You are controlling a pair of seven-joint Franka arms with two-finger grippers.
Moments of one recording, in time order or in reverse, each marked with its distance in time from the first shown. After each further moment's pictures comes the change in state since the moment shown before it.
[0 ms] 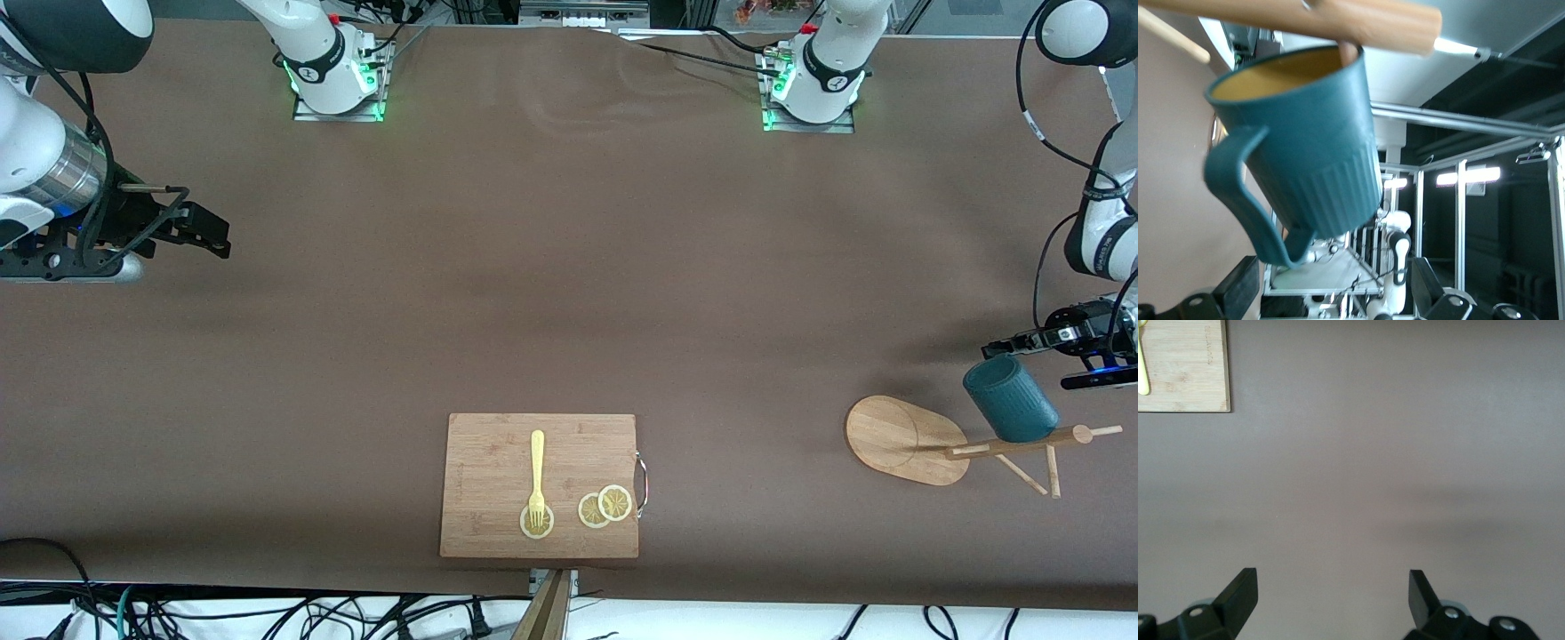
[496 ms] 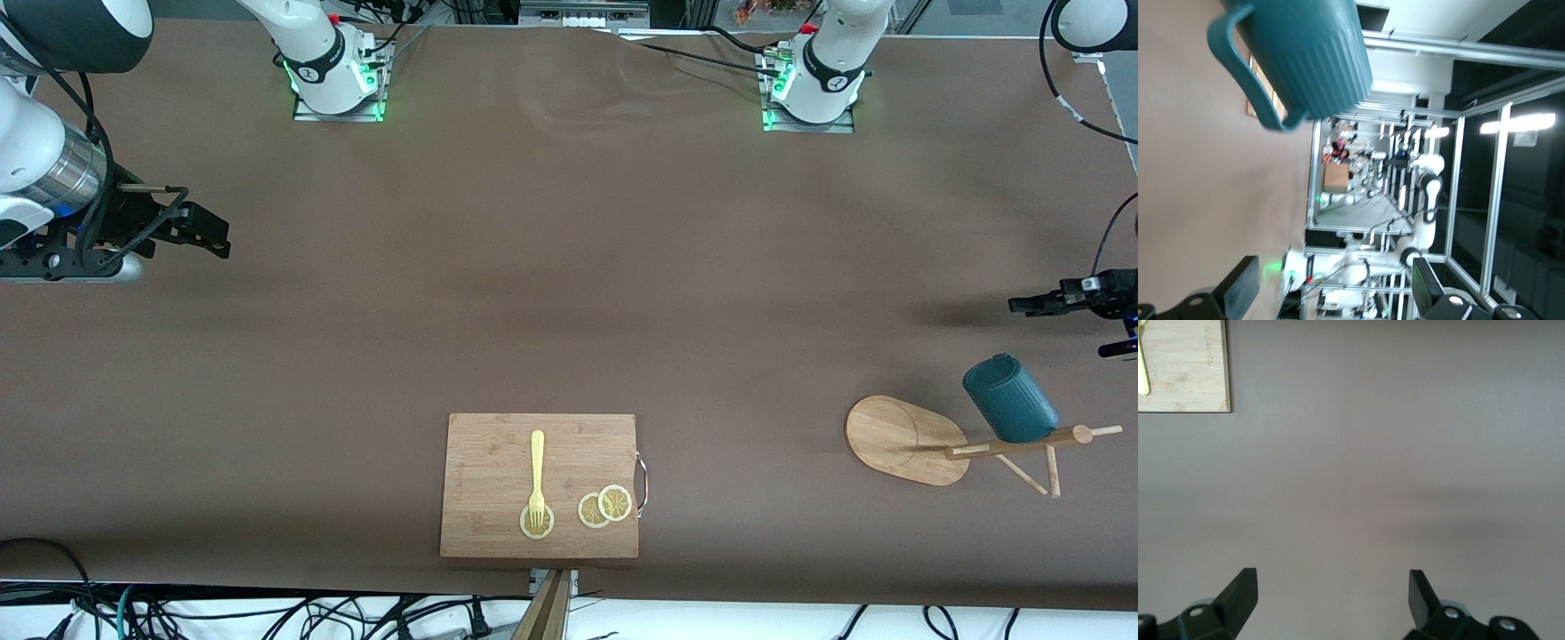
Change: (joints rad) left arm 0.082 -0.029 0.009 0.125 0.276 -0.174 0.000; right arm 0.000 0.000 -0.001 0.000 0.000 0.000 0.000
